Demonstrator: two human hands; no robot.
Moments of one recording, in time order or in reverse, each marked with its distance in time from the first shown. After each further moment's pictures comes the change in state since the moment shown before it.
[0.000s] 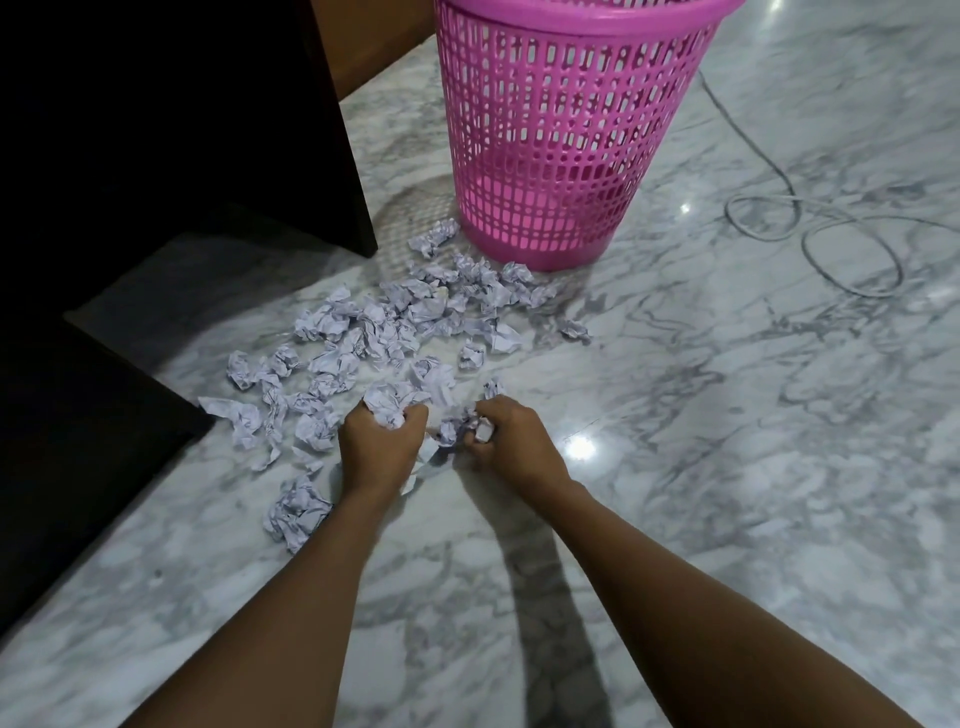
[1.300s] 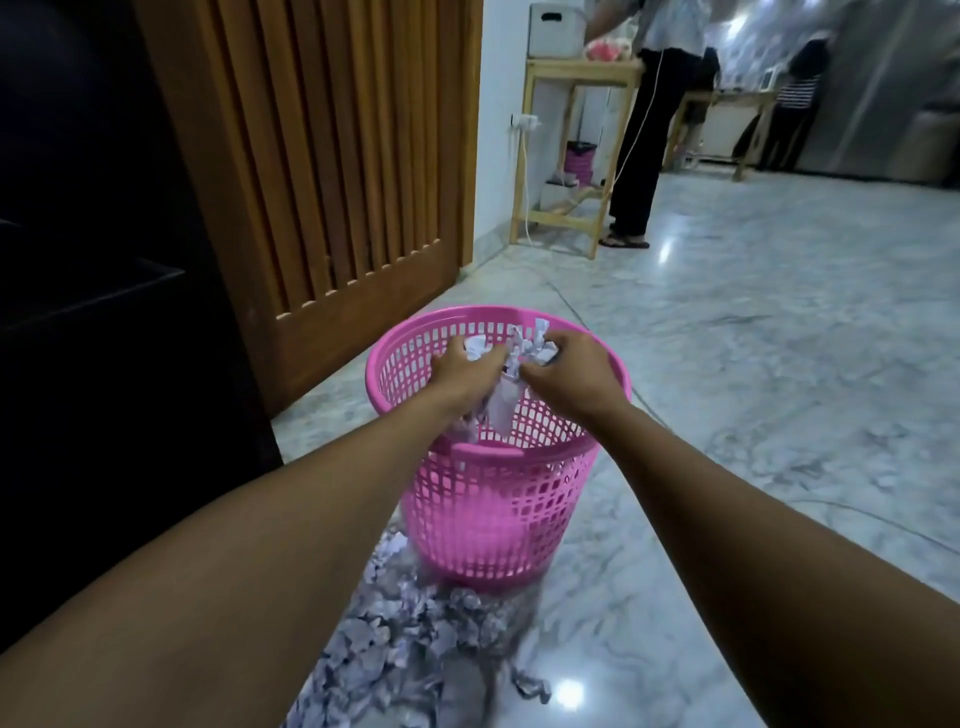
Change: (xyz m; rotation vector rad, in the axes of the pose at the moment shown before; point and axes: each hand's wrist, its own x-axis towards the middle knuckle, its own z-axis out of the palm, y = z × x) left_hand 0.186 0.399 0.098 -0.016 -0.450 0.259; right_hand 0.257 -0.108 -0.342 -0.041 0.426 0.009
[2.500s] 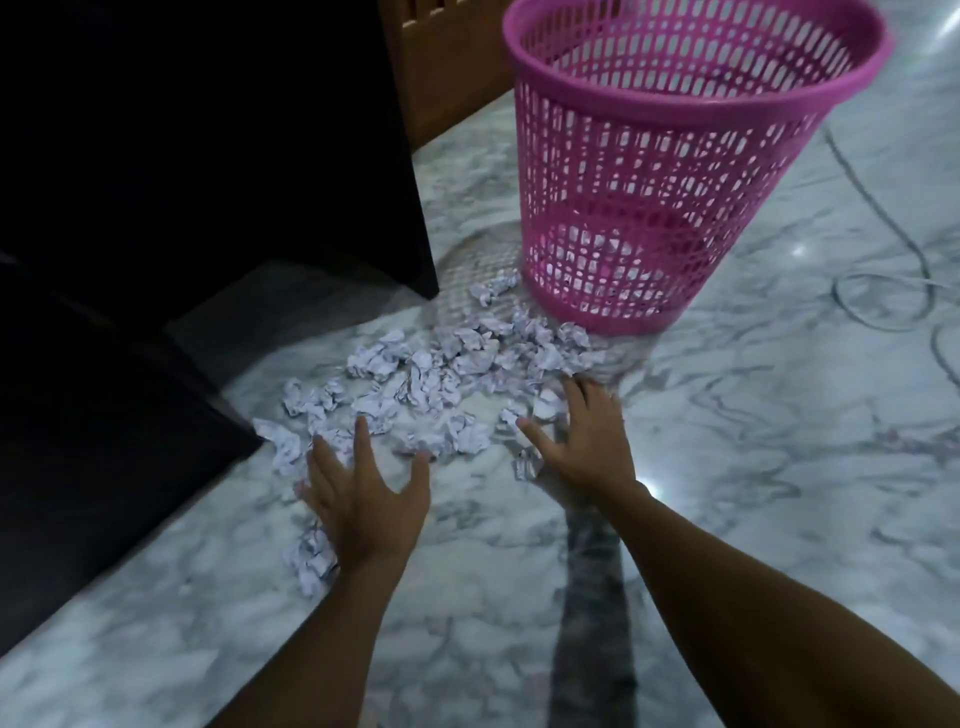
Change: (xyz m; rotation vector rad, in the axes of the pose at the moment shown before) left_hand -0.303 -0.346 0.007 0.577 0.595 -0.426; right_hand -0.277 0.166 0.215 -0.186 -0.335 -0.127
